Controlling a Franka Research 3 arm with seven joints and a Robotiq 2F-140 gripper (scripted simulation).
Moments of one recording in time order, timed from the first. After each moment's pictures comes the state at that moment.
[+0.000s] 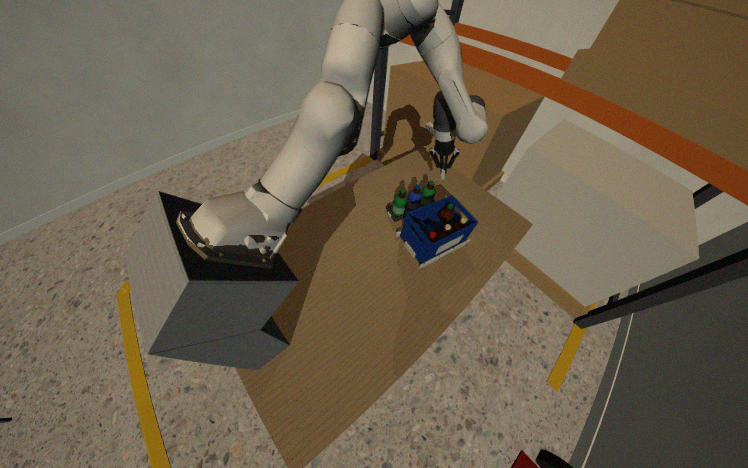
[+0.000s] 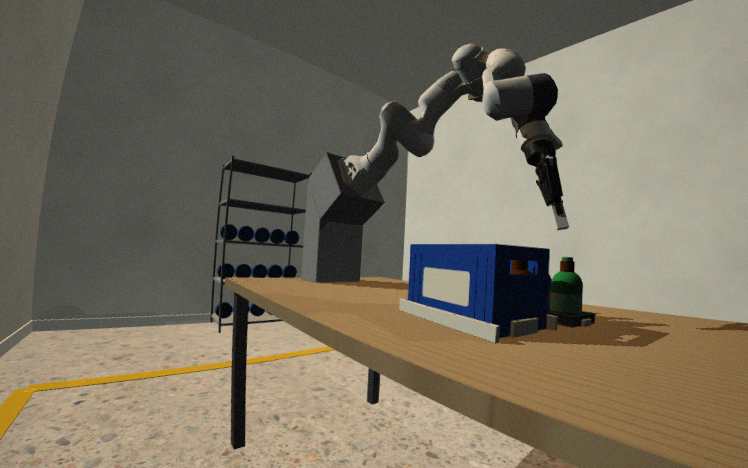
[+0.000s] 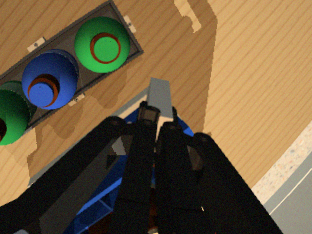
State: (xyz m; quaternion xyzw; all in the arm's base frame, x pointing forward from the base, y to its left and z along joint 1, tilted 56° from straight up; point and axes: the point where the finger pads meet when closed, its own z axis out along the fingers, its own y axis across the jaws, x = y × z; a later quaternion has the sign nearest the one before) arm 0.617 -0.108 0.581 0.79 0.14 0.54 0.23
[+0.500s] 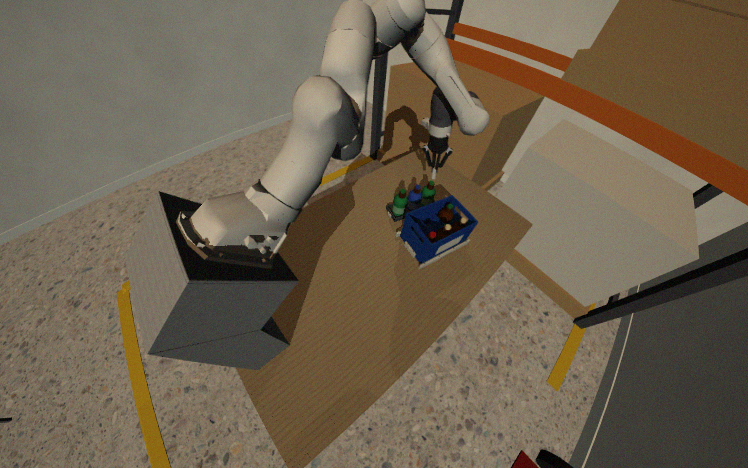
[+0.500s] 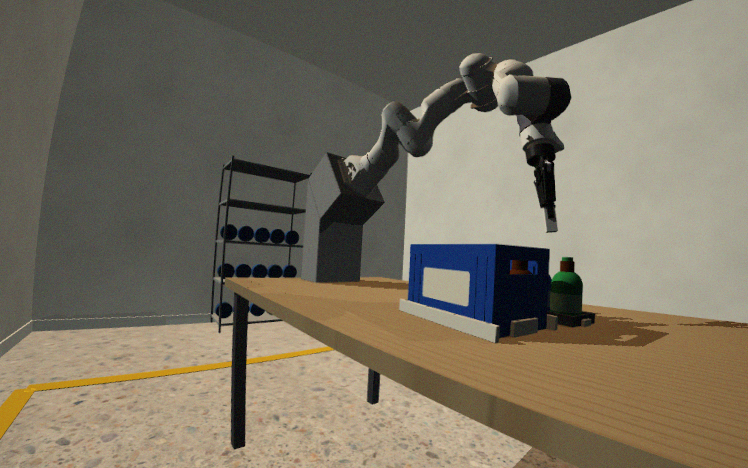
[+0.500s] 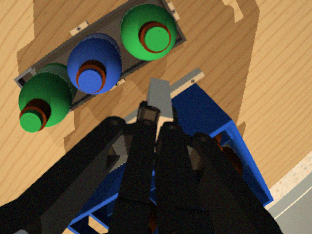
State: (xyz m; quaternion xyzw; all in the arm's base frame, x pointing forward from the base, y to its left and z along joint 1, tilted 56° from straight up) arm 0.607 -0.076 0.554 0.83 0.15 0.50 0.20
